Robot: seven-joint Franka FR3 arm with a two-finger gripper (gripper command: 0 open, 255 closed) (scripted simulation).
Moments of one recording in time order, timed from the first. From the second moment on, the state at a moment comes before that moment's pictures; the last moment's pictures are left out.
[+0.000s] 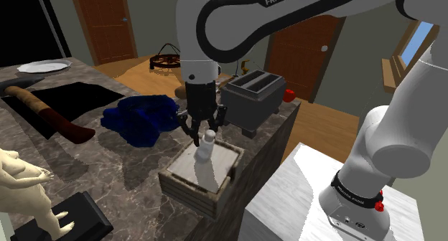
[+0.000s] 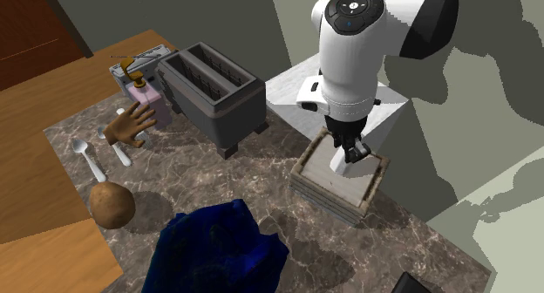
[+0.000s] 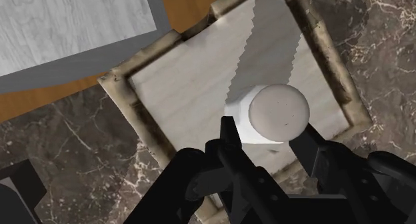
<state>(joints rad) 0.18 -0.08 0.42 -2.11 0.23 1.92 0.82</state>
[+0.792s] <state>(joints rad) 0.18 -0.09 0.42 -2.08 0.23 1.88 0.82</state>
